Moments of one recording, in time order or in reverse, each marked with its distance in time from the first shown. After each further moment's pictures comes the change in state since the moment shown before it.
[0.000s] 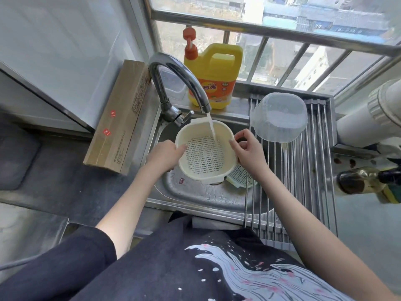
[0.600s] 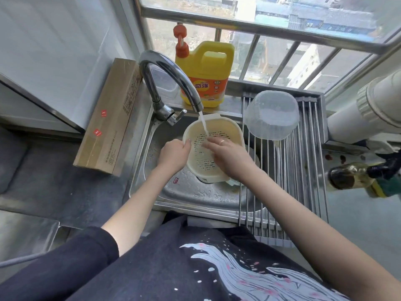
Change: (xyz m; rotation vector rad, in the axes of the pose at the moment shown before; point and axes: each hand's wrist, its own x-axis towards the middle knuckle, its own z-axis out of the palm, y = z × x) left_hand 0.007 0.026 0.032 -0.038 0.166 0.128; right_hand -0.006 -0.018 0.012 -0.919 -0.258 -0.478
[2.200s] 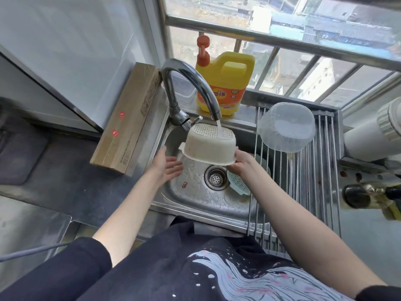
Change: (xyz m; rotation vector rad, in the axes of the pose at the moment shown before) left_hand -0.008 -0.060 -0.016 -1.205 -0.187 -0.759; right_hand 0.055 0.006 0.034 2.140 0.073 1.358
